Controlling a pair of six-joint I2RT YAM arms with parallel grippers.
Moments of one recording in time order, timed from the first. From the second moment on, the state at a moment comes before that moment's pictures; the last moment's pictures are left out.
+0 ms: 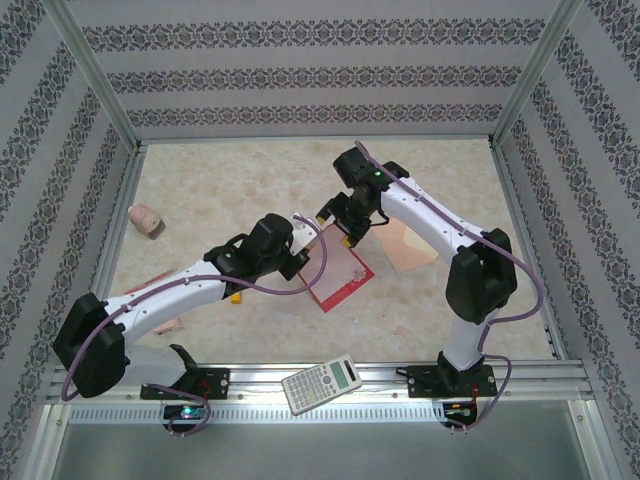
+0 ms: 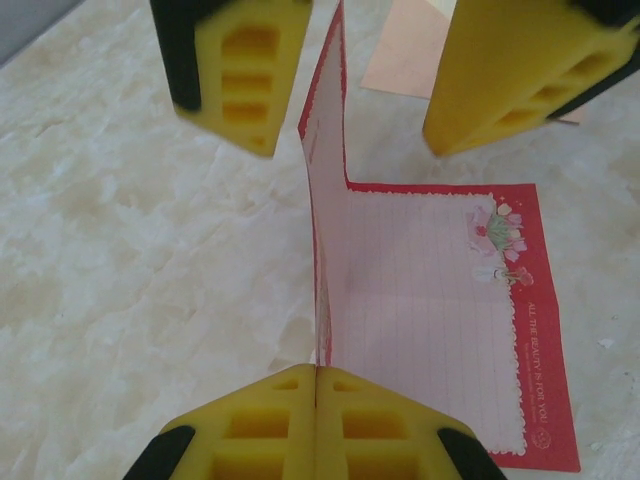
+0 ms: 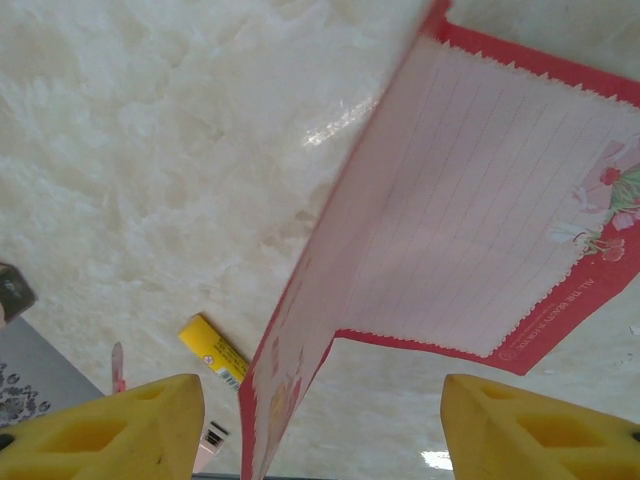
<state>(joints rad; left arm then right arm) -0.76 1.31 0.90 -0.28 -0.08 0.14 0.55 1.82 1.60 -1.03 -0.32 1.25</state>
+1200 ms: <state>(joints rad) -0.77 1.31 0.88 -0.26 -0.08 0.15 0.55 1.84 1.59 -1.02 -0.32 1.25</state>
